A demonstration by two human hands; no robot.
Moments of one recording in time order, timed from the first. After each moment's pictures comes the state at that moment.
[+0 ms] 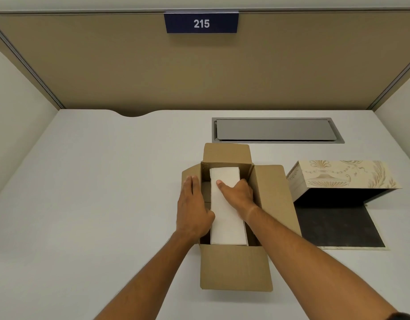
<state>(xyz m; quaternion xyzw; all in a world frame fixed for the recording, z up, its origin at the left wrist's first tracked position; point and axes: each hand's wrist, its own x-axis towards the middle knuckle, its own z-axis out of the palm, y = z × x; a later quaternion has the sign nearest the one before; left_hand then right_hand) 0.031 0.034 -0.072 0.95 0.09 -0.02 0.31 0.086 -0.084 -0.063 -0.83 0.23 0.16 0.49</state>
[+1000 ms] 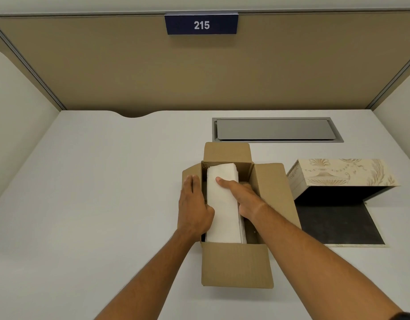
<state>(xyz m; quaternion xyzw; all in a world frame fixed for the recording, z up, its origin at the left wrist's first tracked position) 0.032 0.035 -0.070 0.94 0.09 -0.01 0.34 0.085 -0.093 -0.059 -0.63 0.29 0.26 0.67</state>
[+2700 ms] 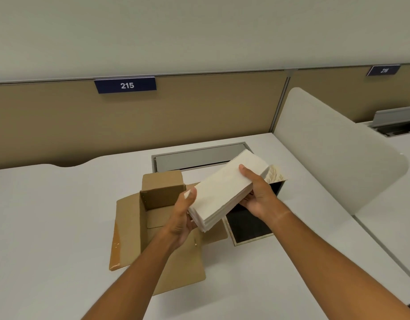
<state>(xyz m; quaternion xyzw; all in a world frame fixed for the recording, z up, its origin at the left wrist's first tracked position) 0.009 -0.076 0.014 0.55 0.04 -0.23 0.80 0.014 -0.281 0.054 -0.46 0.25 0.02 0.85</state>
